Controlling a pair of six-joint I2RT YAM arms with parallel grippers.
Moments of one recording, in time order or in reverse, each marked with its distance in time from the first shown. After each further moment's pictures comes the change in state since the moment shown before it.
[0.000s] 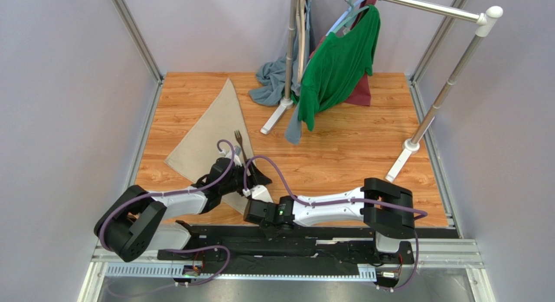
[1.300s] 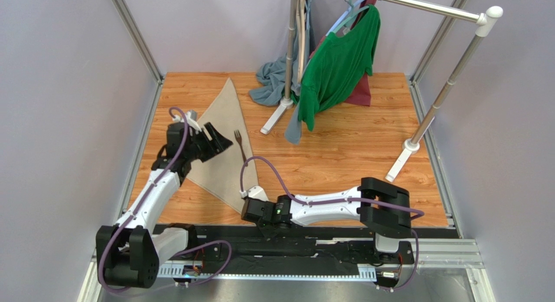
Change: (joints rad) left arm 0.556 -0.218 0.419 -0.617 0.111 0.377; right arm -0.009 0.042 0.041 0.010 -0.048 -0.045
